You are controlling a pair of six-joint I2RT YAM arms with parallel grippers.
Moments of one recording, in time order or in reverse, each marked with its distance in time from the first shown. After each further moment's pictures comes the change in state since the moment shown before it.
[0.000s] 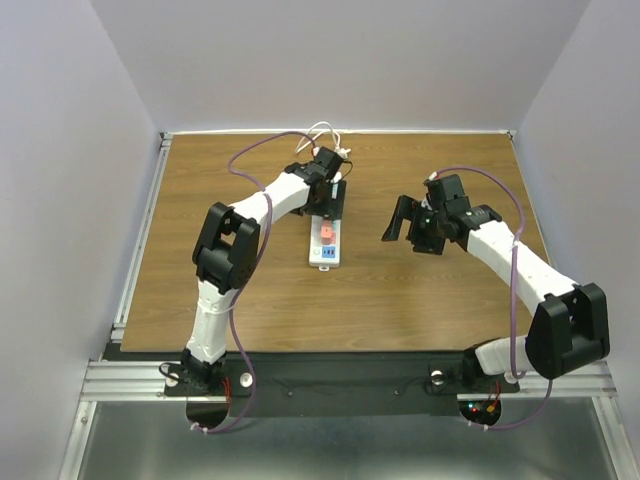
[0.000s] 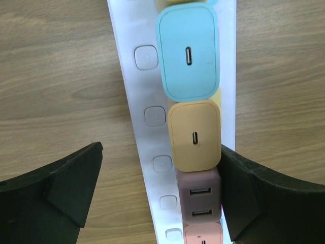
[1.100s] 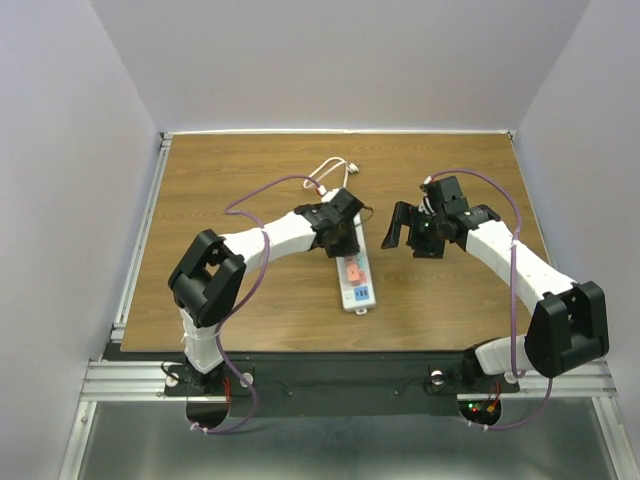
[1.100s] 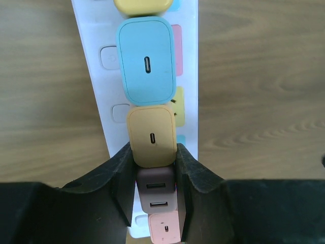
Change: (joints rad) left arm -0.202 -0.298 -0.410 0.195 0.083 -0.502; right arm 0.006 0.009 -0.002 -0.055 -0.039 -0.053
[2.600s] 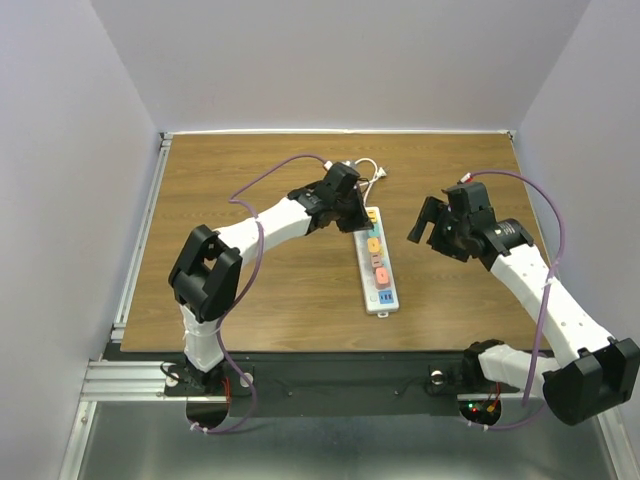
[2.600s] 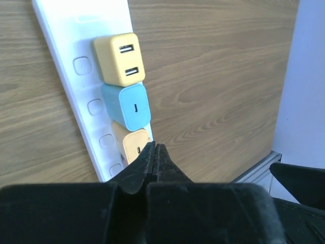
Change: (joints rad) left arm 0.033 0.022 0.128 0.151 0.208 -0.032; right arm 0.000 -0.249 0.000 -0.132 0.344 0.120
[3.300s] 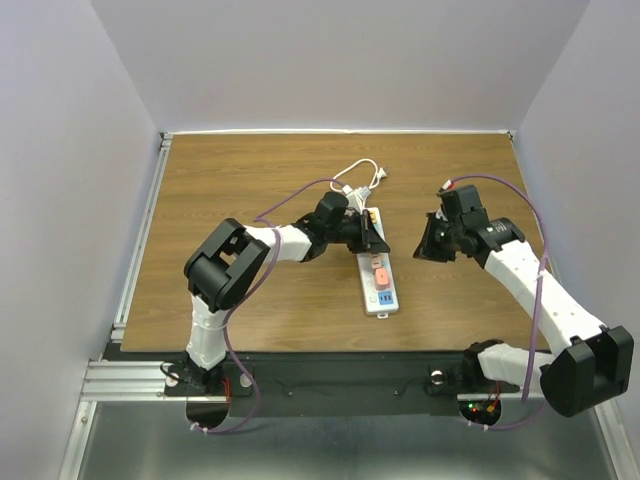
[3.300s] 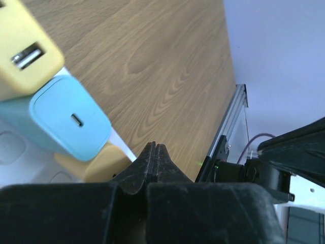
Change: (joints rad) left arm 0.022 0.112 -0.335 0.714 0.422 0.049; right arm 0.000 0.030 -0.032 -0.004 -0.198 -0.115
